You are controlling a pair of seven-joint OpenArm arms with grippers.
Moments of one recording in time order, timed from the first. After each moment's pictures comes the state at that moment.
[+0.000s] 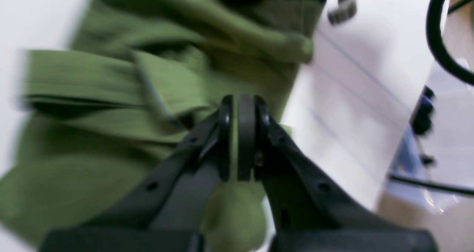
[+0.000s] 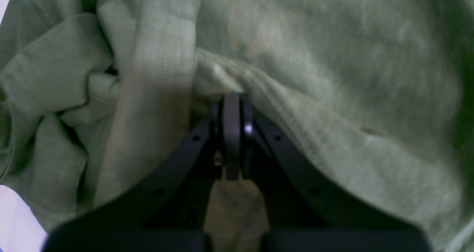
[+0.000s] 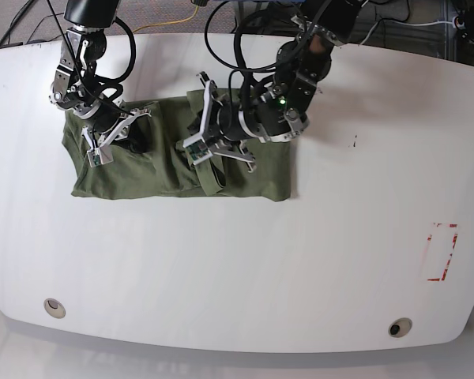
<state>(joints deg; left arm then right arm) 0.1 3.5 24.7 101.0 -8.3 -35.3 60.0 -8.7 11.8 20.6 77.8 25.6 39.3 -37.0</state>
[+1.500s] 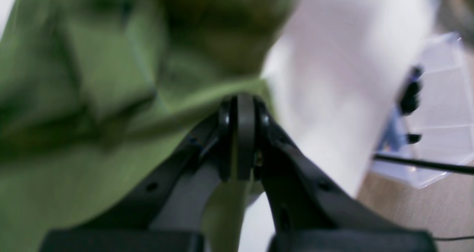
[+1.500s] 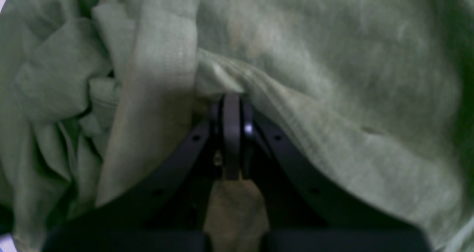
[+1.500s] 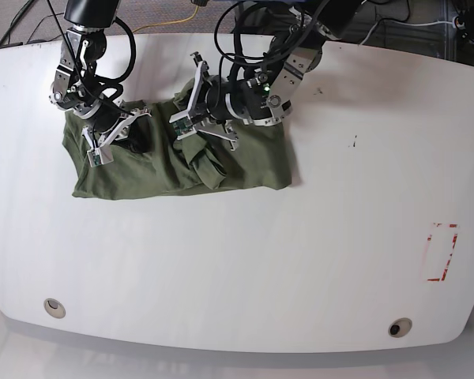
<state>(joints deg) 1.8 5.0 32.2 95.6 -8.2 -35.2 57.7 -8.7 11.8 20.5 77.8 25.6 39.3 -36.9</state>
